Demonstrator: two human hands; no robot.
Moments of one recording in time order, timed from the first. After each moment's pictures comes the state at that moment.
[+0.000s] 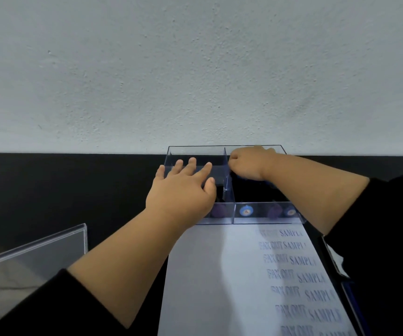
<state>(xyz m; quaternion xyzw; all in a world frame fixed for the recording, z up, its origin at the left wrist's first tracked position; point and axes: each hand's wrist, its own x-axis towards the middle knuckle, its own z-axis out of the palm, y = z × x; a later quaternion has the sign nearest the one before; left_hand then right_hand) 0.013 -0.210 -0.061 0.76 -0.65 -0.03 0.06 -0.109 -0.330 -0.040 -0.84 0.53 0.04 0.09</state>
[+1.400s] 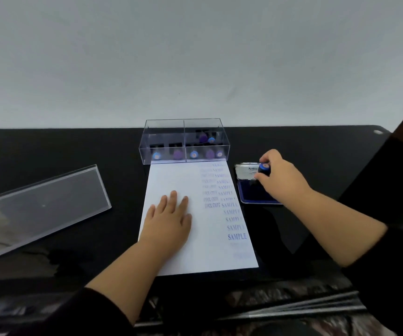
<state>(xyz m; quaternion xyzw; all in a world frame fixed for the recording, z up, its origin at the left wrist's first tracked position) -0.085 -0.012 -0.092 0.75 -0.65 -0.15 0.02 -0.303 -0.110 -0.020 -0.74 0.62 -0.19 0.16</state>
